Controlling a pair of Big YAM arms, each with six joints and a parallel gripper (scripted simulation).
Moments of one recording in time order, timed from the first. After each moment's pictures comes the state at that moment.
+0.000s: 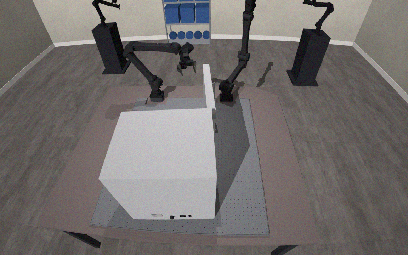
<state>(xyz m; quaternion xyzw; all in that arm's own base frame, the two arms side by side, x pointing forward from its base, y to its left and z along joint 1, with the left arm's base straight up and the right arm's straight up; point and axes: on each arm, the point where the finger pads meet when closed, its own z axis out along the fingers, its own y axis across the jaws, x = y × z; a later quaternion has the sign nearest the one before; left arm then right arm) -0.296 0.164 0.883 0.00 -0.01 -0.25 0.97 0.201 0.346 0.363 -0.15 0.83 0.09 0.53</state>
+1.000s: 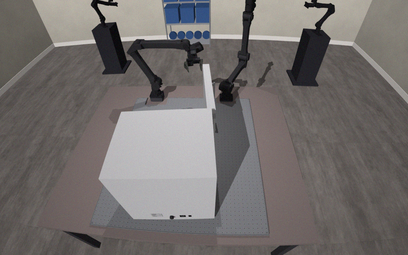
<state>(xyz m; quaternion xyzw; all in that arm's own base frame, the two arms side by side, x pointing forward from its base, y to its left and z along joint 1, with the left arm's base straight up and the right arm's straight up) -0.296 0.164 0.883 0.00 -0.01 -0.25 0.97 0.154 0.386 0.356 -0.13 0.83 0.06 0.53</state>
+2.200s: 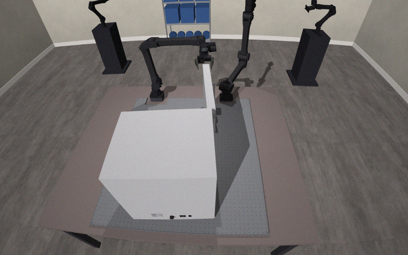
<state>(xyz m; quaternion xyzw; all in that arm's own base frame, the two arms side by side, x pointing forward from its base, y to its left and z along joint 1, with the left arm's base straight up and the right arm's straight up) -0.296 0.164 0.883 0.00 -0.01 -0.25 0.97 0.139 0.458 0.368 -0.05 0.84 0.03 0.53</state>
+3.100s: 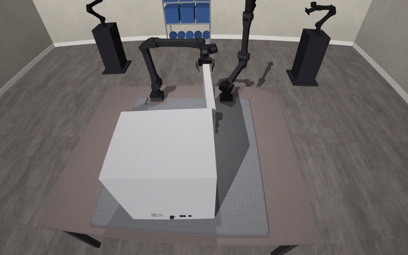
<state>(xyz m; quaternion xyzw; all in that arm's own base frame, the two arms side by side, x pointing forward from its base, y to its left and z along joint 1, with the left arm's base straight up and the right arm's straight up) -0.296 0.164 0.883 0.00 -0.01 -0.25 0.97 0.172 0.466 0.366 -0.04 0.84 0.03 0.54</state>
